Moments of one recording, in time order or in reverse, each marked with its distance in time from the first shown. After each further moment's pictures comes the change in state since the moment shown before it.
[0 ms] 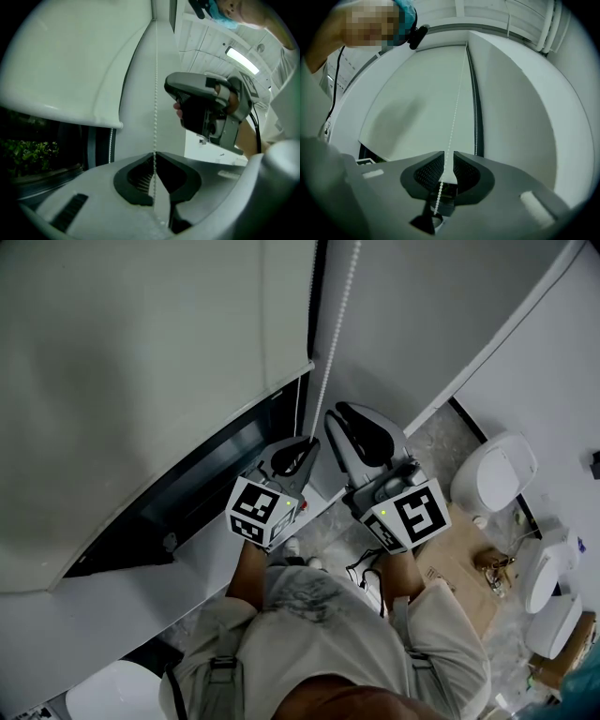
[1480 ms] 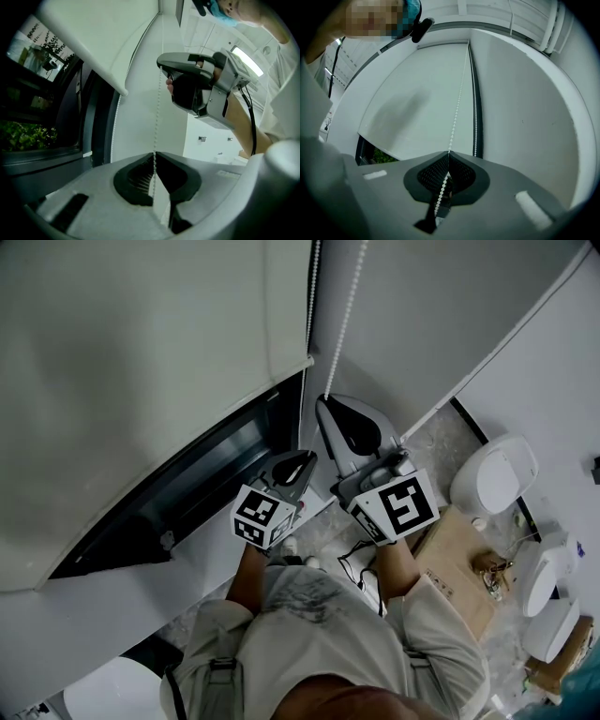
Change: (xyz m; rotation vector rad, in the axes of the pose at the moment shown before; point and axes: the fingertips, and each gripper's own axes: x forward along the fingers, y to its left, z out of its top) left arm 0.016 -0.001 -0.051 -0.056 0.064 -0.009; right arm 0.023 -0.016 -0.003 -0.033 0.010 0.003
